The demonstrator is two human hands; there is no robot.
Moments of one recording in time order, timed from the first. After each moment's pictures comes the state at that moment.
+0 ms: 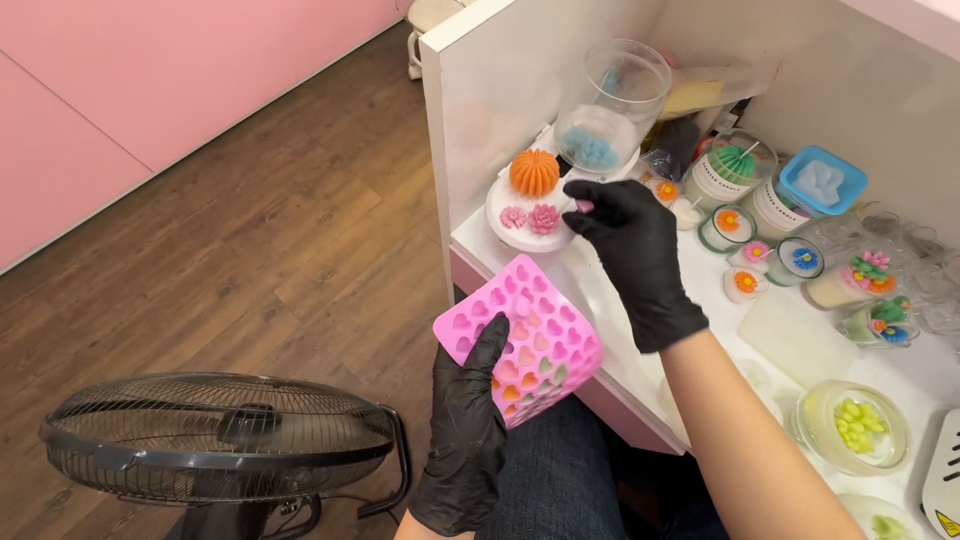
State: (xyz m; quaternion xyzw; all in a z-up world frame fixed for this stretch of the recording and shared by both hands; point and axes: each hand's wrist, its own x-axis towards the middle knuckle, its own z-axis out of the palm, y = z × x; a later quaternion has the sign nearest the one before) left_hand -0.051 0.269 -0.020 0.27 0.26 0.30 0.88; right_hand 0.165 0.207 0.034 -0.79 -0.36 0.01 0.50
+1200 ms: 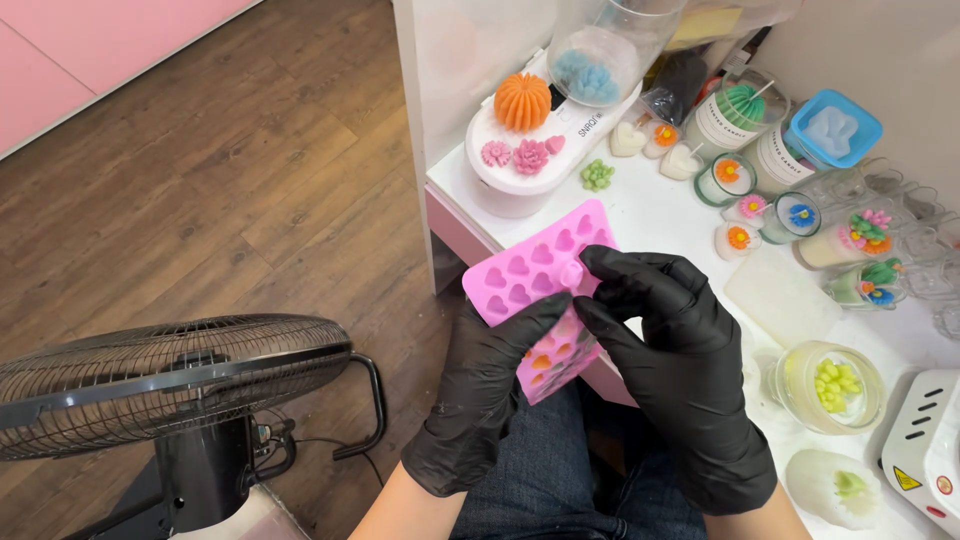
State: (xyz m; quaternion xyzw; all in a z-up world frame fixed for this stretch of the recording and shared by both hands) left_hand -0.034 0.240 -0.008 0.28 0.19 0.22 0.91; right_hand 0.046 0.121 0.075 -0.82 -0.35 0.04 0.45
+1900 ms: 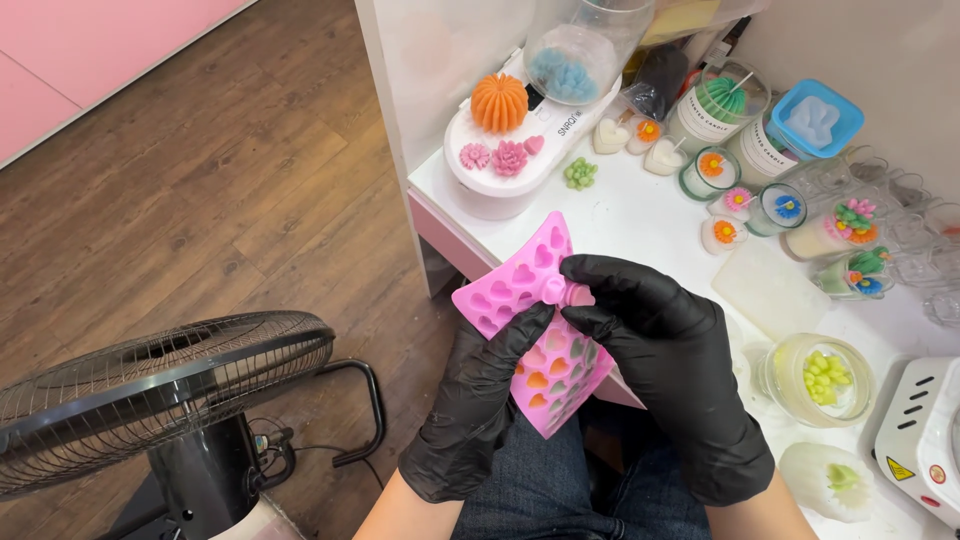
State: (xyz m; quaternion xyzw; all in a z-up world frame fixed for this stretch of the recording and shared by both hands) left_hand -0.037 0.232 0.002 0.23 0.14 0.16 0.95; right_hand 0.062 0.108 0.069 -0.80 -0.31 0.13 0.50
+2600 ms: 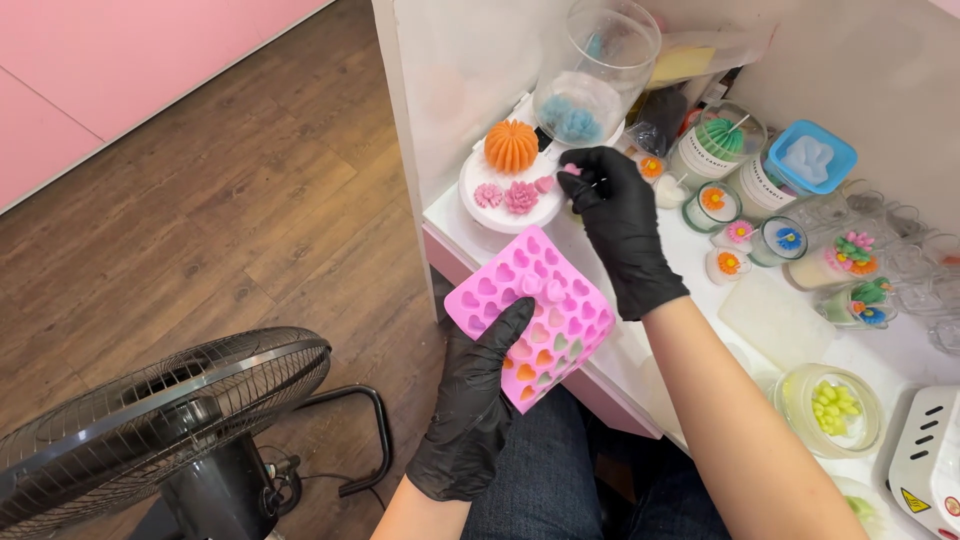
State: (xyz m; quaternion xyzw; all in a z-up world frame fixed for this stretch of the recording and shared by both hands) left_hand -0.014 0.255 -0.013 0.20 0.26 0.22 0.92; right_hand 0.211 0.204 -0.013 -0.79 -0.31 0.05 0.53
